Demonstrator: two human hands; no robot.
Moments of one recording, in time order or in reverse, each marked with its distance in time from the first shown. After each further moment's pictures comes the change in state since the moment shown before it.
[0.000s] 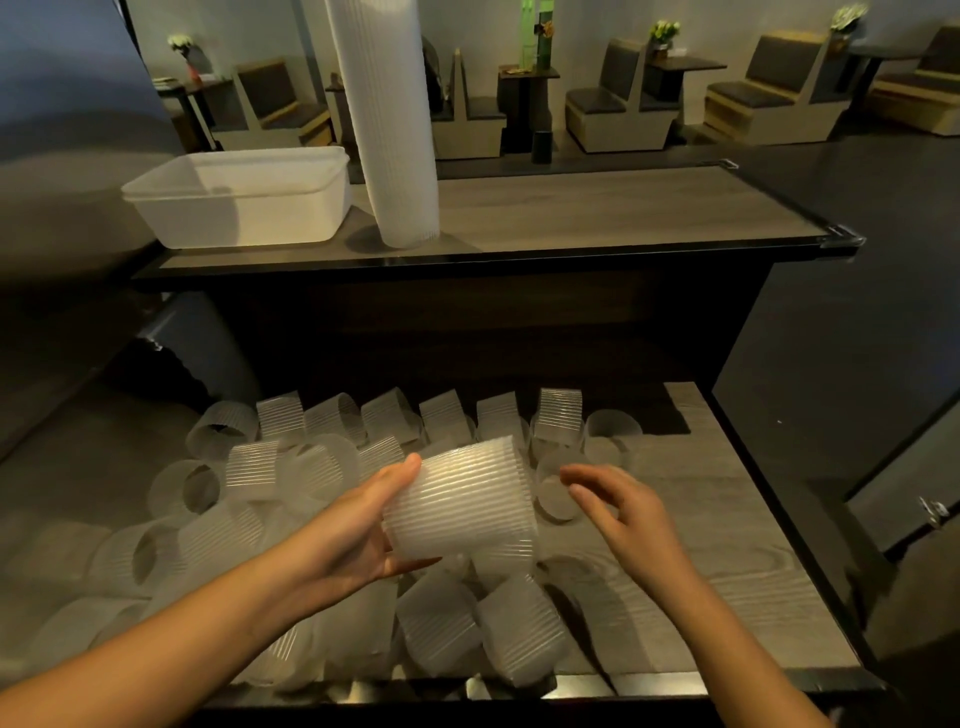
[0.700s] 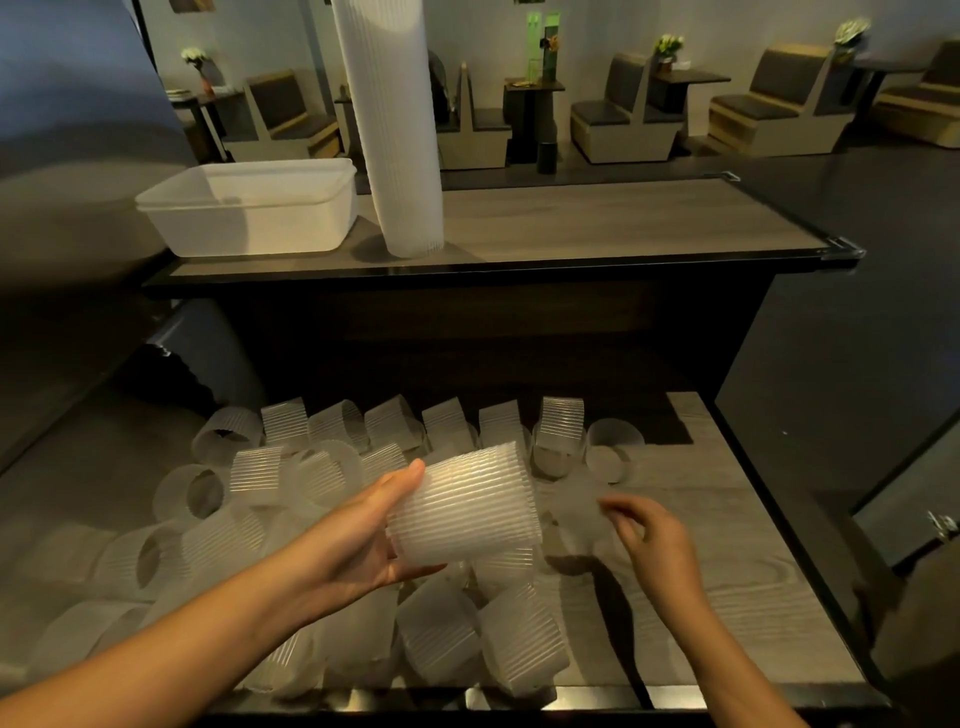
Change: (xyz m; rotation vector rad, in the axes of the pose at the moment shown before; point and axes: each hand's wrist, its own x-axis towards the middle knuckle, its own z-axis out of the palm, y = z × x) left_hand -0.001 0.001 0.003 -0.049 -0.006 -0.019; right_hand -0.007 0.055 0.007 -0.084 0.209 0.238
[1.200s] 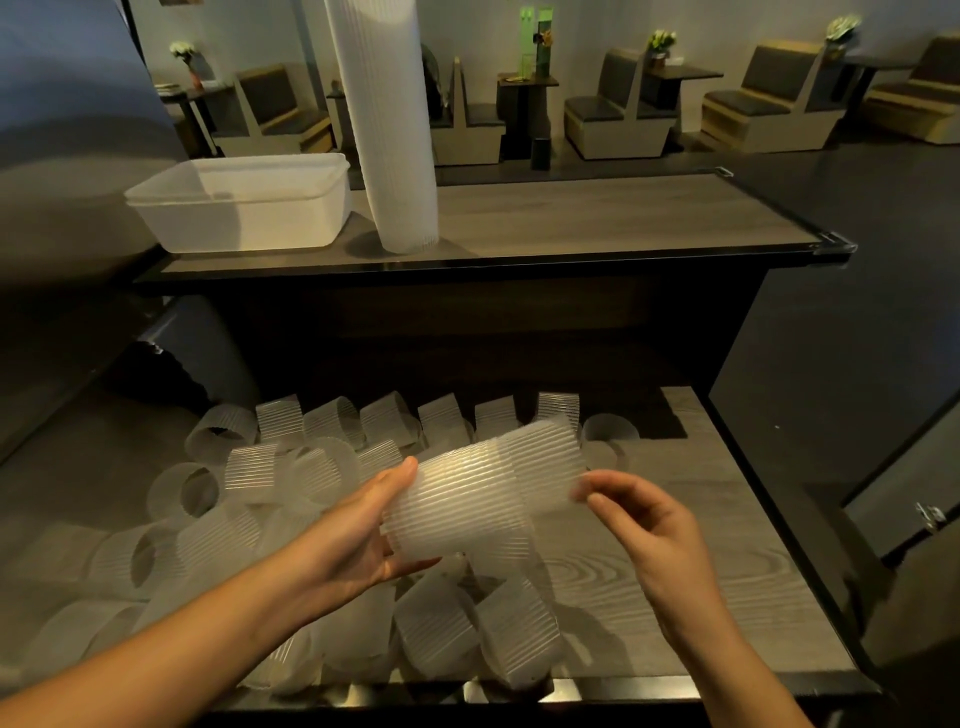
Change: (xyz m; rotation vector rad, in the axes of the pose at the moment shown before) left_hand 0.001 -0.004 -0.002 -0.019 0.031 0.010; right_hand -0.037 -0.093 -0.032 0.646 -0.112 0.016
